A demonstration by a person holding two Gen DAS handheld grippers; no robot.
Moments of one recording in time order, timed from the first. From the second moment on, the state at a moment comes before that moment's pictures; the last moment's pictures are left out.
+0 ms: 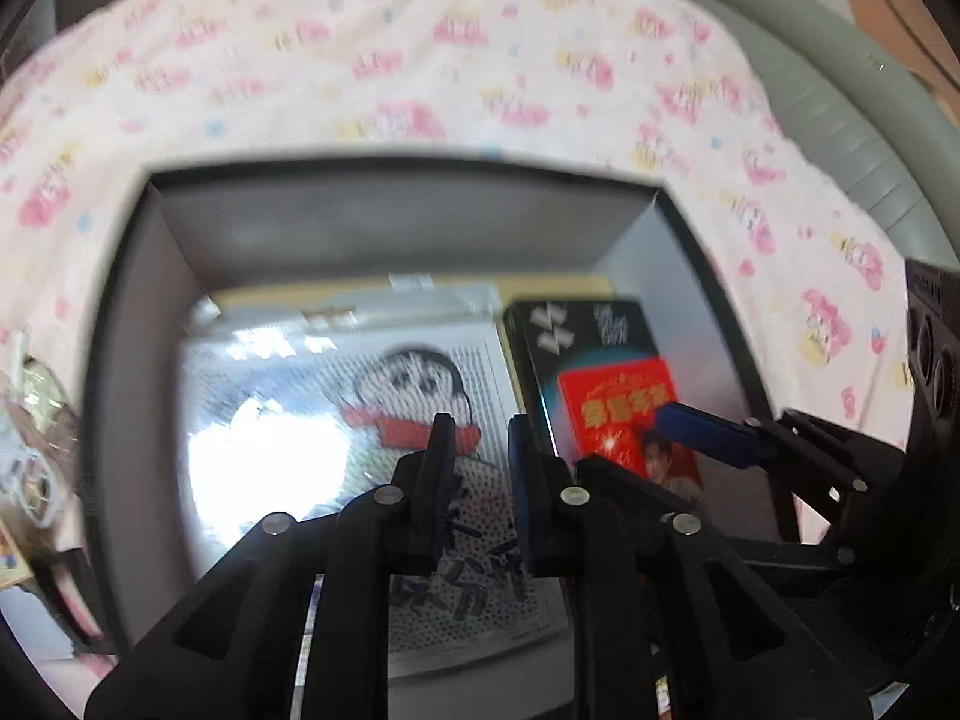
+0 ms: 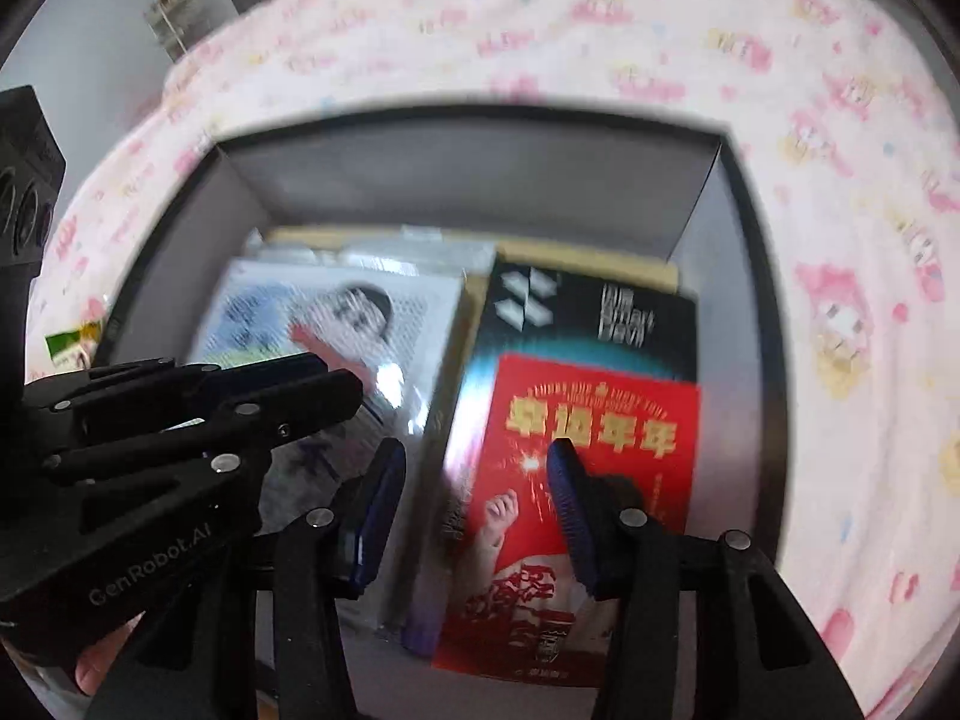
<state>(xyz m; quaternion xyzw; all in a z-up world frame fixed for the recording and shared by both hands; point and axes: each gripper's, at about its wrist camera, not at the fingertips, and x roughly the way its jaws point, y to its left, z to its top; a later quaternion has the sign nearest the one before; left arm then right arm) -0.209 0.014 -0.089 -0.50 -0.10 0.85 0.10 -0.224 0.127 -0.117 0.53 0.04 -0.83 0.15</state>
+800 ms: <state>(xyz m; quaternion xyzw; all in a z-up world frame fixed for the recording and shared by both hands) -0.038 -0.017 0.062 -0.35 -0.06 0.93 0.06 -0.061 0.123 0.049 0.36 0.01 -0.92 0.13</state>
